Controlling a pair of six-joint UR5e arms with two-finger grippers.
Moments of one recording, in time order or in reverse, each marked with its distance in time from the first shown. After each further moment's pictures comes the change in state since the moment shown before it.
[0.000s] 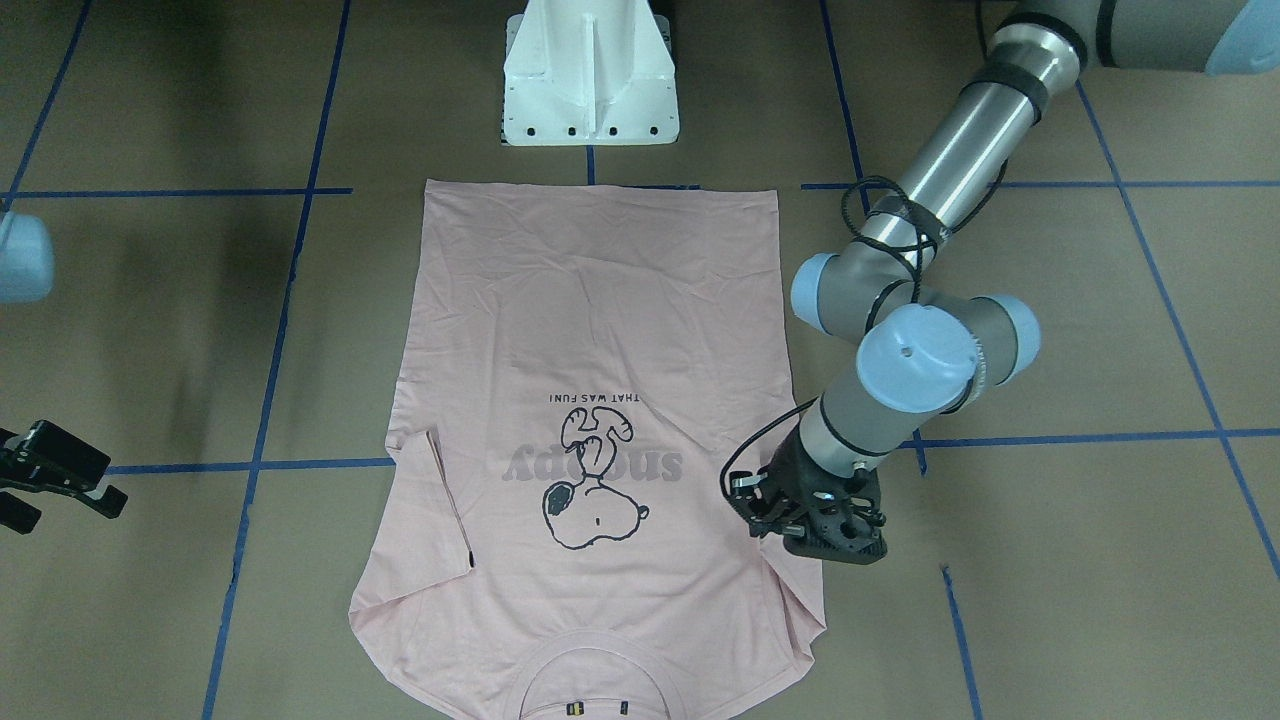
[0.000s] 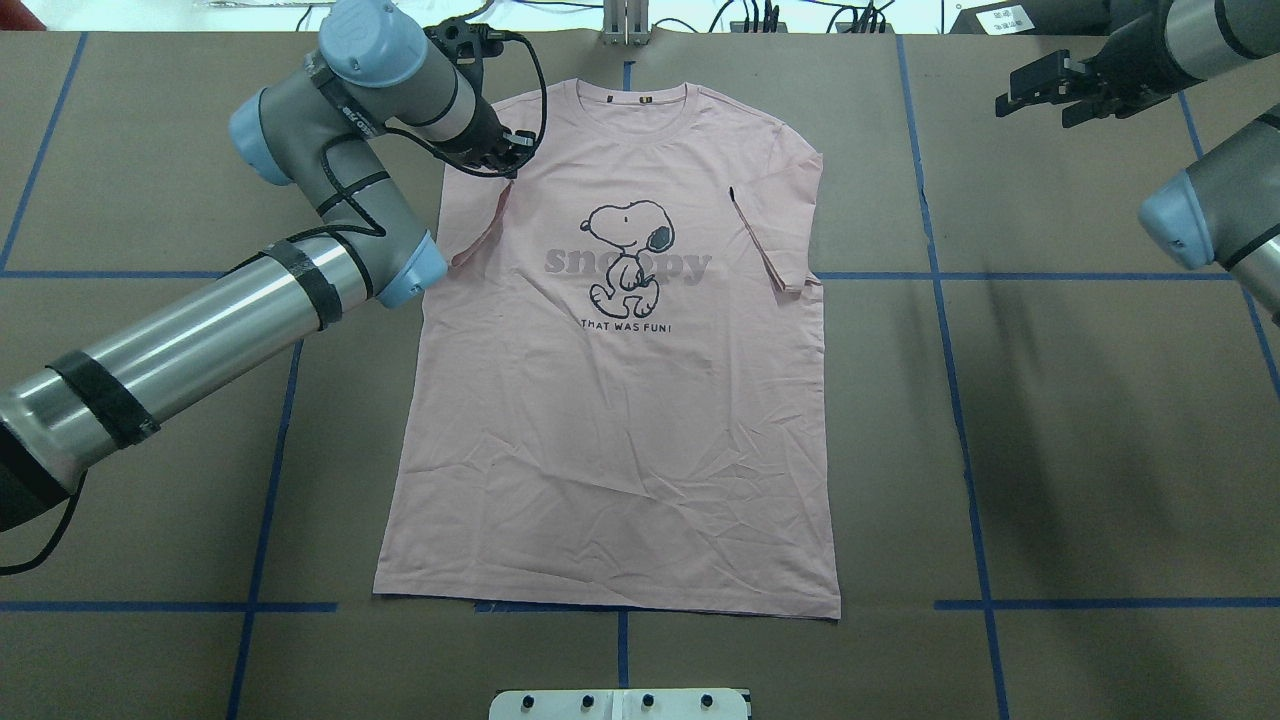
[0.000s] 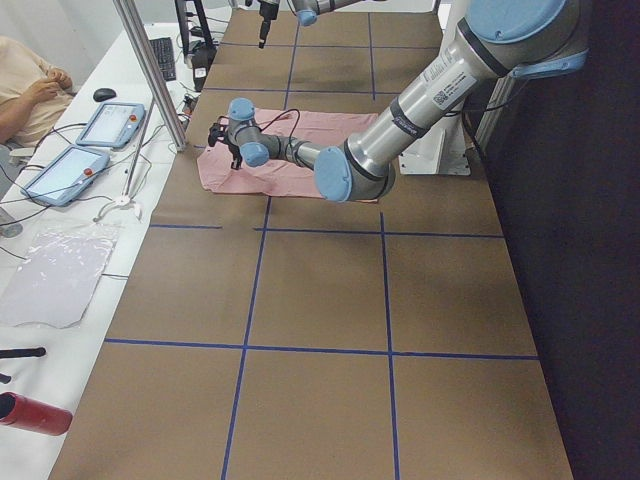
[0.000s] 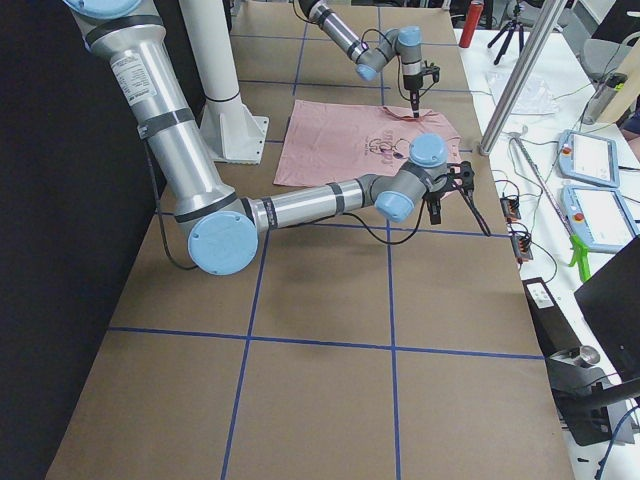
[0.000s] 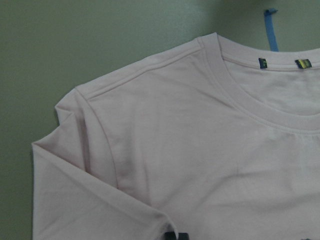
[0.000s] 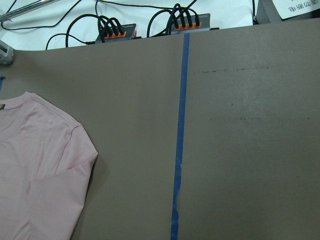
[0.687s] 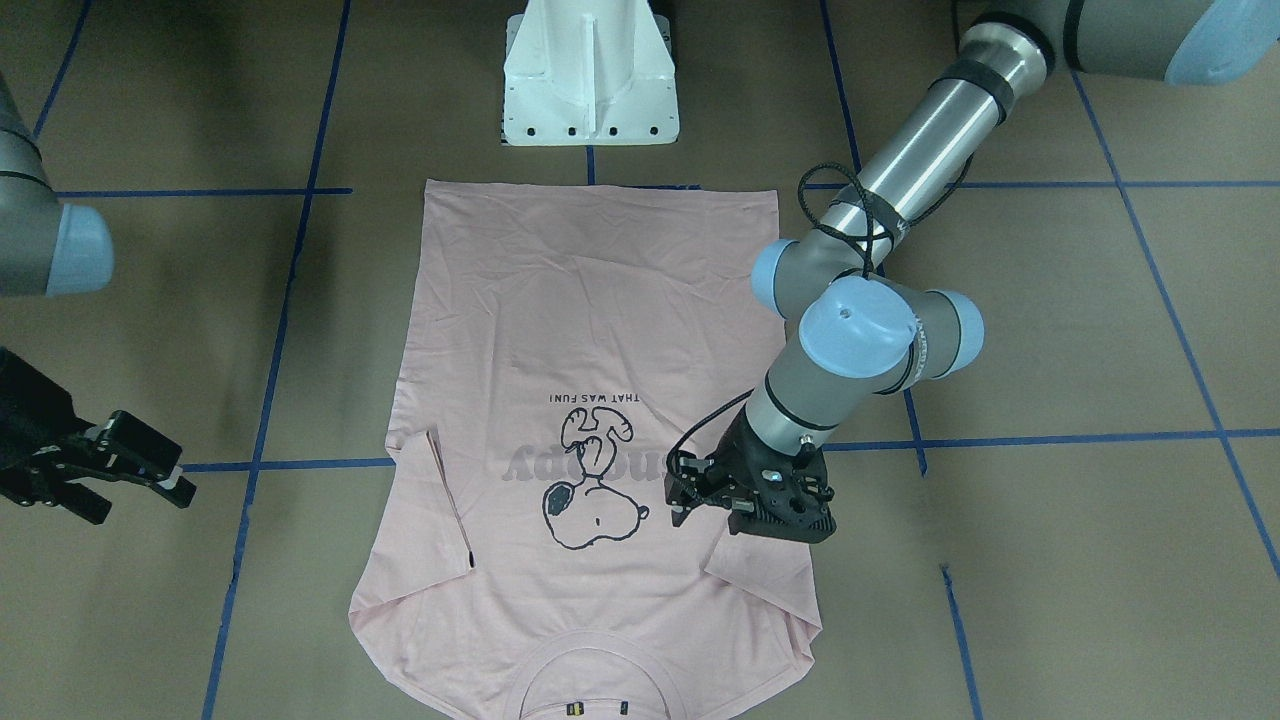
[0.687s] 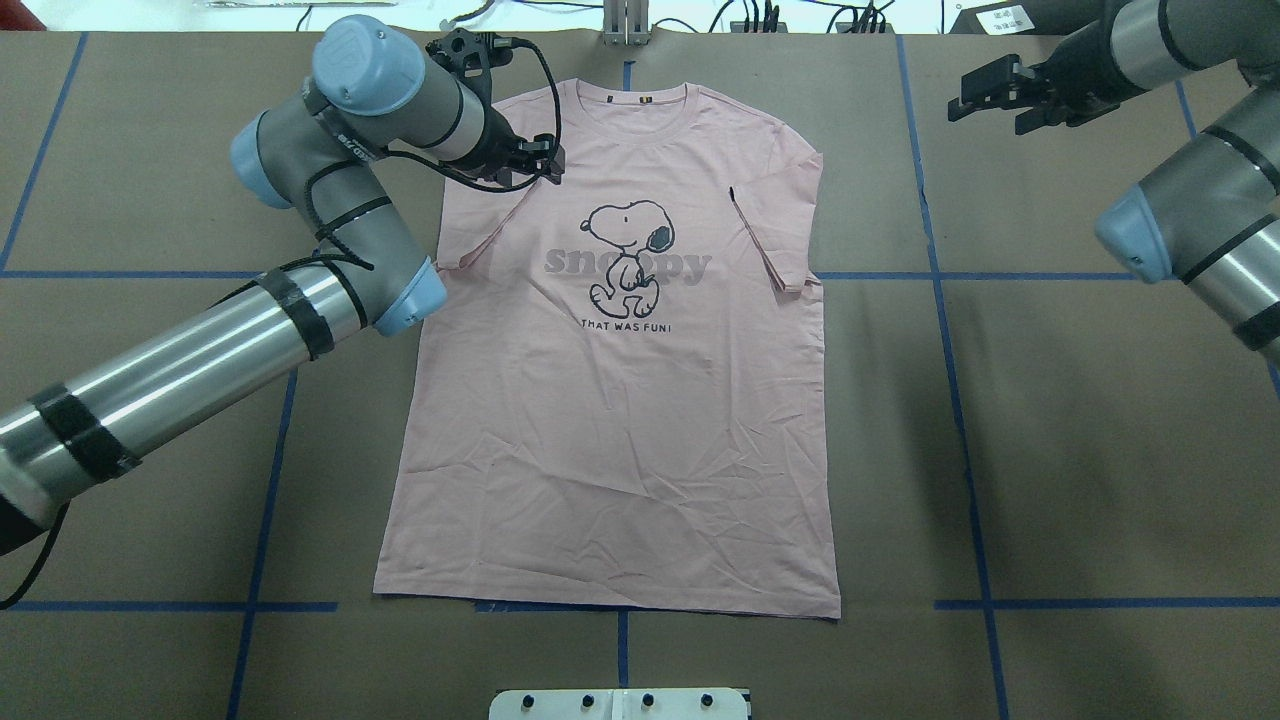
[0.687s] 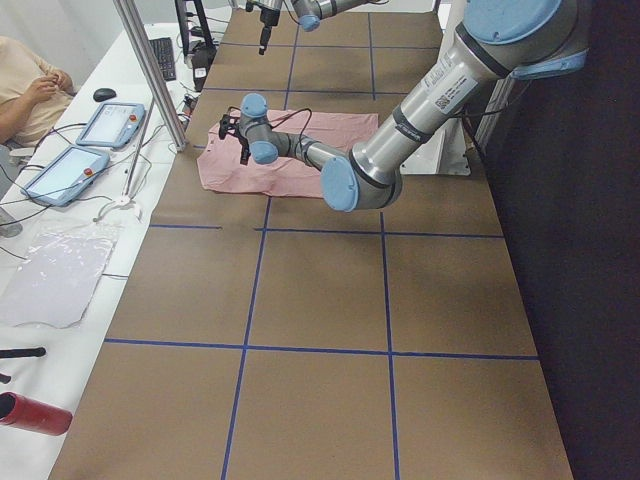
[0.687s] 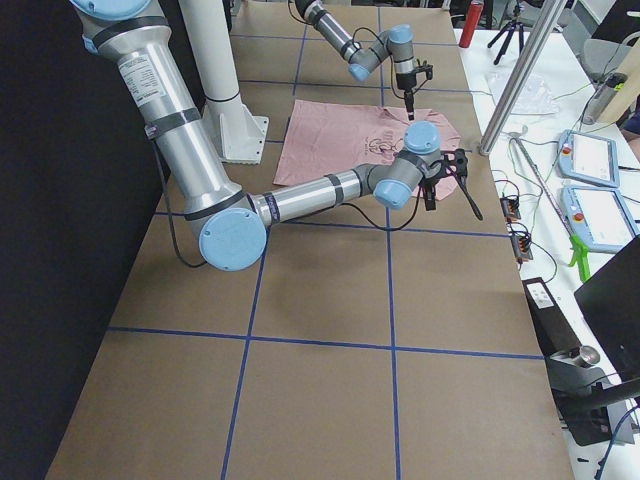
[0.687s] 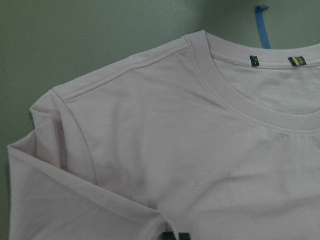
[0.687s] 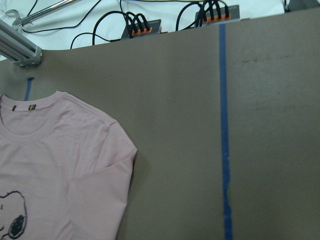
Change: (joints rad) left arm 0.028 0.117 -0.236 -0.026 0.004 -0.124; right arm -0.091 0.017 0.072 0.004 -0.055 0.173
